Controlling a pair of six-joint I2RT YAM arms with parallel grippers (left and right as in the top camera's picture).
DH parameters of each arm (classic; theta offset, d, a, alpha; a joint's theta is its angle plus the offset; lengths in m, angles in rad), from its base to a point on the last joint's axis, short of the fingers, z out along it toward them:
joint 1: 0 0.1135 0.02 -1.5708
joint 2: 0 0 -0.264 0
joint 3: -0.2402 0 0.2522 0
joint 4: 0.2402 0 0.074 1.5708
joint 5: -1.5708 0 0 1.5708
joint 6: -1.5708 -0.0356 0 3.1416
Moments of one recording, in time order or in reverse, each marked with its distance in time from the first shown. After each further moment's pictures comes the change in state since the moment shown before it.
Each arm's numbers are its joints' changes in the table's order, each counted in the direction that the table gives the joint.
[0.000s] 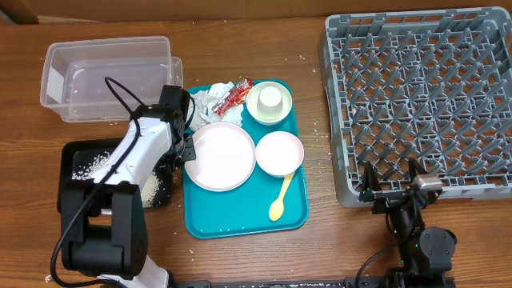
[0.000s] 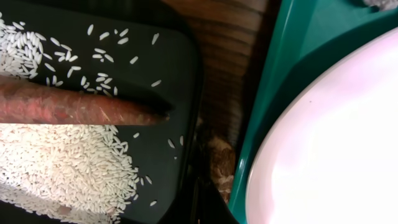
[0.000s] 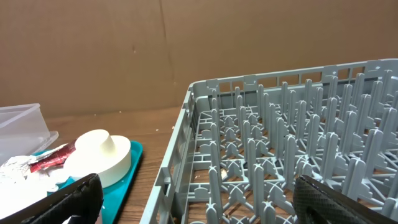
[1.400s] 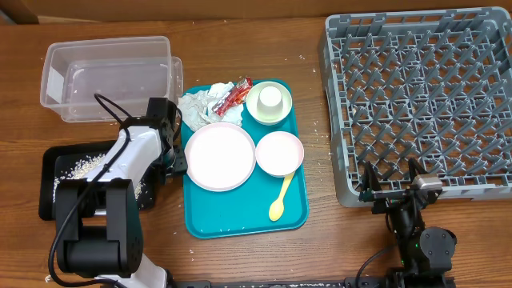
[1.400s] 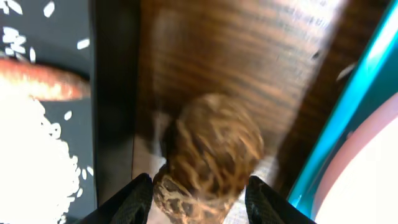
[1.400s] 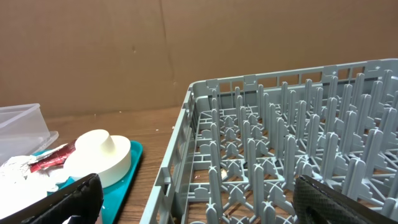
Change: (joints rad) left arm 0.084 0.001 0.101 -0.072 -0.048 -0.033; right arm 0.000 0.000 0.000 0.000 0.000 0.000
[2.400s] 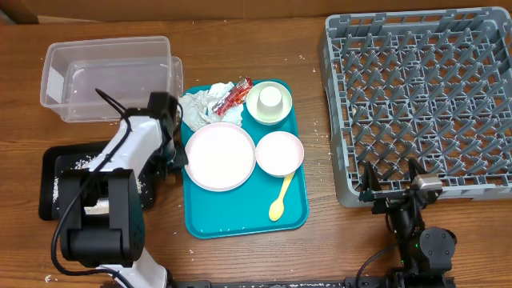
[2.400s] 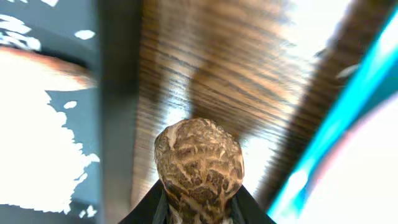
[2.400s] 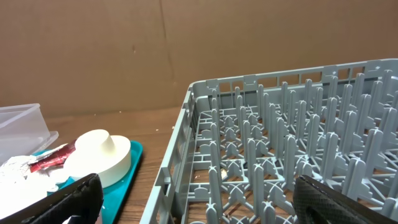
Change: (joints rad) left arm 0.000 0.059 -0.115 0.135 -0.010 0.042; right arm 0.000 0.000 0.000 0.000 0.000 0.000
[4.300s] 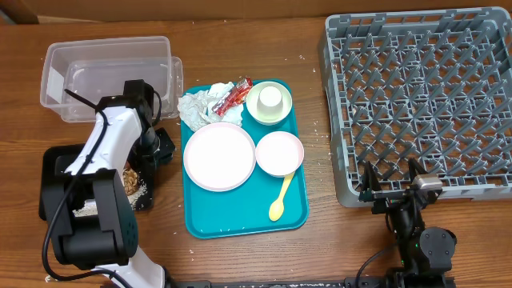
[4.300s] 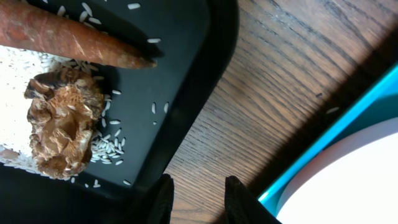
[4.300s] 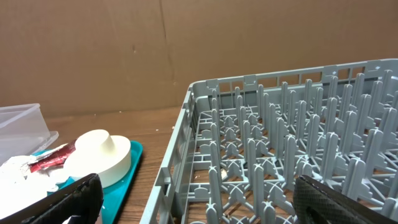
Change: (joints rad) left arm 0.112 0.000 -0.094 0.093 -0.096 0.130; right arm 0.000 0.000 0.000 0.000 0.000 0.000
